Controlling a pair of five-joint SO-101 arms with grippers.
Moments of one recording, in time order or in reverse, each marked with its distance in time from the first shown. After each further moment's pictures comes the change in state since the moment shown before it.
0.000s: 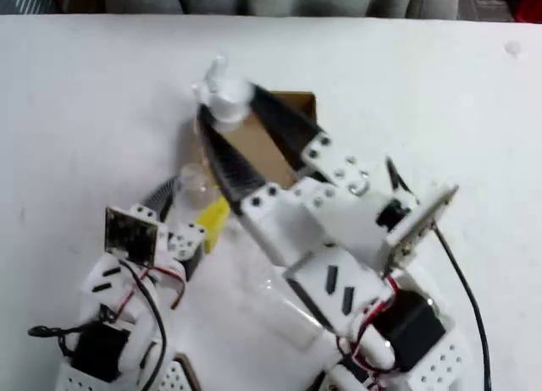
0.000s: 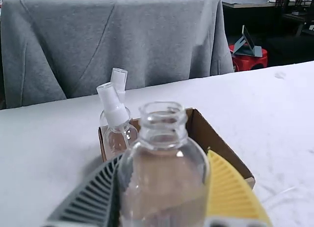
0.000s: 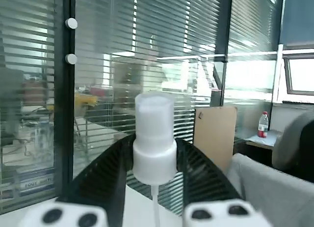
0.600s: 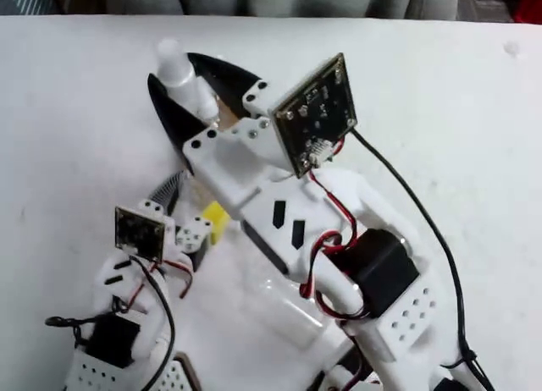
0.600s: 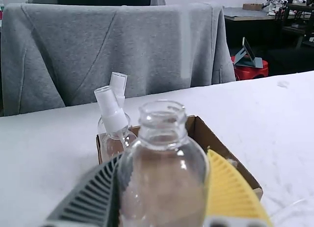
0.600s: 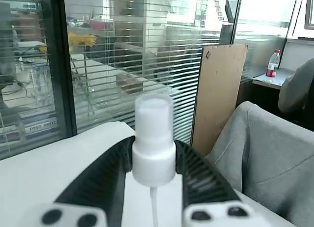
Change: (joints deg) left arm -0.2 -0.3 8.1 -11.3 0.0; right arm -0.7 19.6 -23.7 21.6 0.3
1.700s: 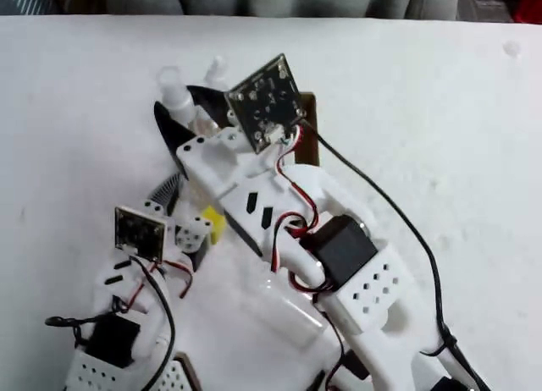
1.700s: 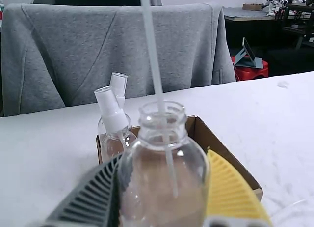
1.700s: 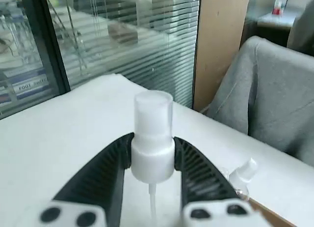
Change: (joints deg) left arm 0.0 0.0 0.0 0.0 0.0; right arm 1.1 0.4 14.2 -4.4 -4.7
